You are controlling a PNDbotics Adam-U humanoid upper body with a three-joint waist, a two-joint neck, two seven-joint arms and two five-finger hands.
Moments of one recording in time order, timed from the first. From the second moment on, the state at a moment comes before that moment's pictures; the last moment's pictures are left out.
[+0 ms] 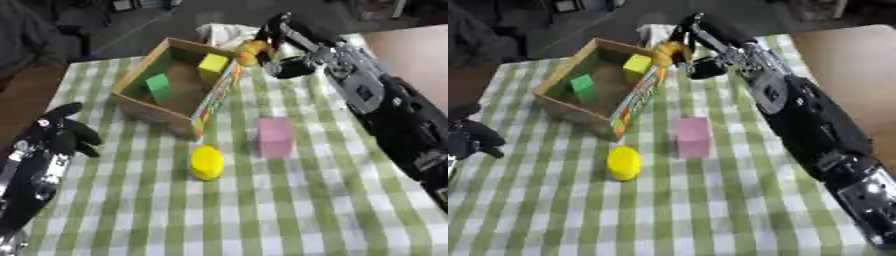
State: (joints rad) left arm -0.10 0.18 -0.14 -1.98 -0.05 -0.07 -0.27; right arm -0.83 -0.47 0.32 -1.18 0.56 -0.27 0.16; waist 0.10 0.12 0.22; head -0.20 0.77
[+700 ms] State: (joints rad) left arm -0.17 0.18 -0.15 -1.98 0.02 -0.10 -0.30; right arm -0.84 -0.40 0.33 -1.11 0.67 -0.29 0.13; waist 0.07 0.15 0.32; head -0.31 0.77
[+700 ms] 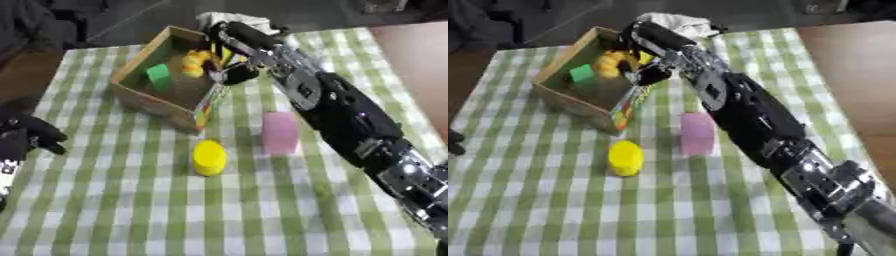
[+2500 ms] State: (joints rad) left arm -0.15 0.20 -0.09 -1.98 -0.04 -0.10 -0.23; right arm -0.67 -0.63 0.45 -1.67 0.51 -0.36 0.47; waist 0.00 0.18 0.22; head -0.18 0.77
